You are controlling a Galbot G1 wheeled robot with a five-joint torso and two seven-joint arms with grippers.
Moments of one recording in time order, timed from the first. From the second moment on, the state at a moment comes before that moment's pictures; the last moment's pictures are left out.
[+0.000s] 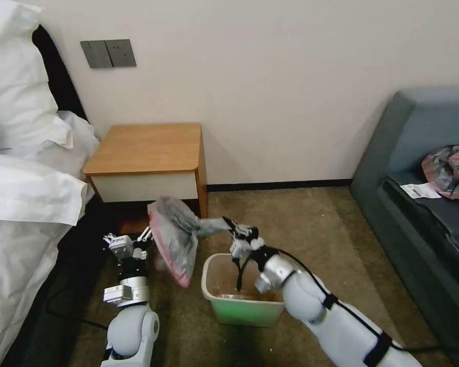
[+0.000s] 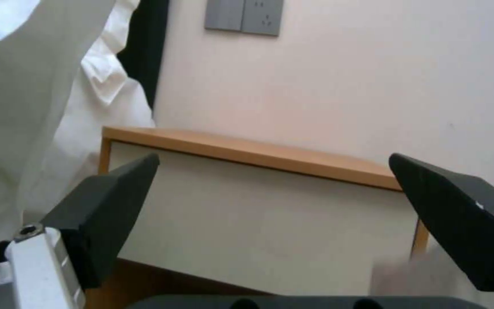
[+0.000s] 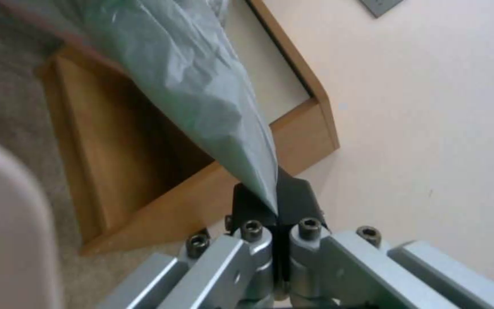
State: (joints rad) left arm 1.42 -1.53 -0.59 -1.84 -0.18 -0.44 -0.10; right arm -1.11 1.06 -0.09 1.79 -0.64 0.10 0.05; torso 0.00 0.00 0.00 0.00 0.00
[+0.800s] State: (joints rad) left arm 1.42 -1.53 -0.58 -1.84 -0.18 -0.44 -0.10; right arm -1.34 1.04 0.06 1.85 -0.70 0.18 0.04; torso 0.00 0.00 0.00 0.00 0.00
